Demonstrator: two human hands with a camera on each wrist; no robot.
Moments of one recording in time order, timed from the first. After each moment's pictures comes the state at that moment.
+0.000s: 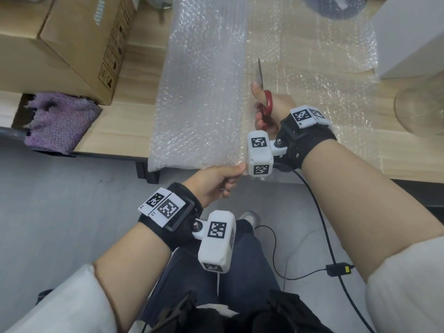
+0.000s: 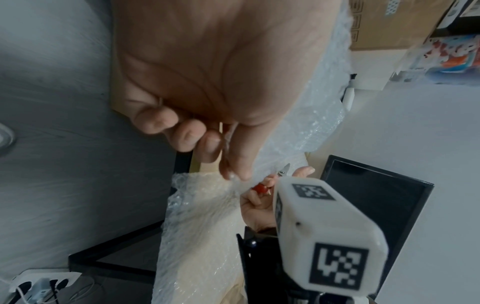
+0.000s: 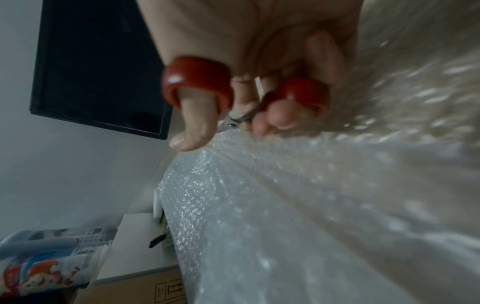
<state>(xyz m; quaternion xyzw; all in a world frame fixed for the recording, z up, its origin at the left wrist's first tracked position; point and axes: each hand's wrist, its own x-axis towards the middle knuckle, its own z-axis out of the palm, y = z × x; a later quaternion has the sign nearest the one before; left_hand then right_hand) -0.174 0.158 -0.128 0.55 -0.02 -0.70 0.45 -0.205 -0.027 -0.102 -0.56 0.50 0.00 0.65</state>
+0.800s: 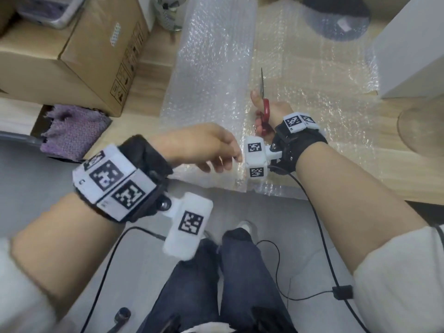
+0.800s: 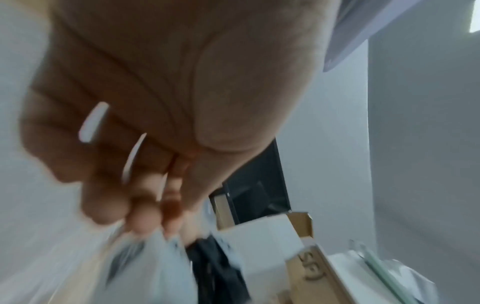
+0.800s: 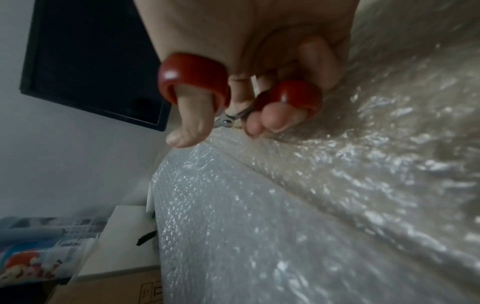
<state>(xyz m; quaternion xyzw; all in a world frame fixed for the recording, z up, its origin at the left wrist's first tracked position) -0.121 0.118 -0.028 0.72 -0.33 -0.56 0.23 -0.189 -0.054 -0.110 -0.61 0.49 -0.01 0.62</state>
